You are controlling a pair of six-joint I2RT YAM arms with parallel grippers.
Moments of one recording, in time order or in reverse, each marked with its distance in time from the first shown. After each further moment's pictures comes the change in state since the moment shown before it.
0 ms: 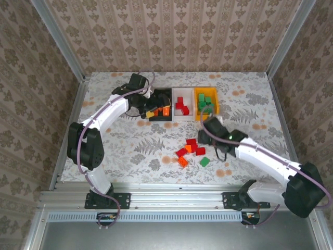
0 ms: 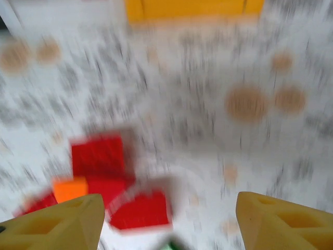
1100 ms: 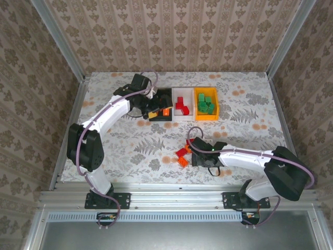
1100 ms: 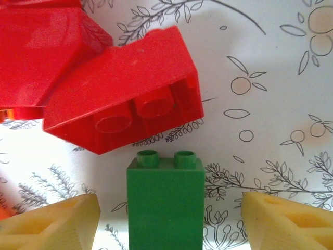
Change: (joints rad) left arm -0.035 -0.015 0.000 0.001 0.001 0.000; right arm 0.163 0.235 -0.084 0.047 -0.087 0.199
